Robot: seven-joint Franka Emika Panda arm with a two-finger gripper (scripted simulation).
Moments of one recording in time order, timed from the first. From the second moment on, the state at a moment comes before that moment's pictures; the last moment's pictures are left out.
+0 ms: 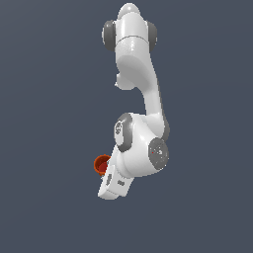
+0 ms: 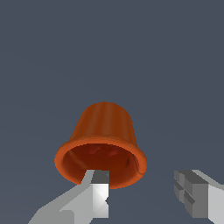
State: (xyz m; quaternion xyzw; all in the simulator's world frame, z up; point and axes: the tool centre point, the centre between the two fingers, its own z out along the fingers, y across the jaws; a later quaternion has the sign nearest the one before) arm 0.121 -0.078 0.100 0.75 0.59 -0.24 0.17
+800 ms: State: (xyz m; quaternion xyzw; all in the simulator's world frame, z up) arm 0.126 -0.088 0.087 0.70 0.64 -0.28 0.18
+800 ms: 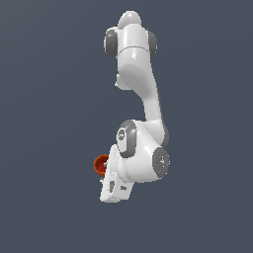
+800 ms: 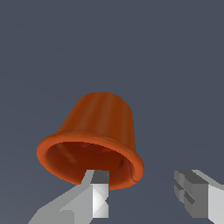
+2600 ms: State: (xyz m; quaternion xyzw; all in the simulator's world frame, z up) arm 0.111 -0.092 0.101 0.69 0.64 -0.29 0.18
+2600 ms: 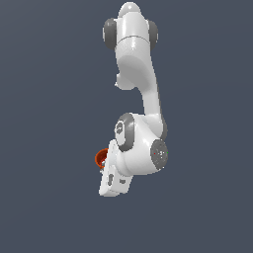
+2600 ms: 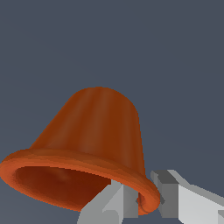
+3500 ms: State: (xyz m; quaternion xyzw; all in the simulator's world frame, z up) arm 0.073 -0.031 0.268 0.69 0.64 -0.29 0.18
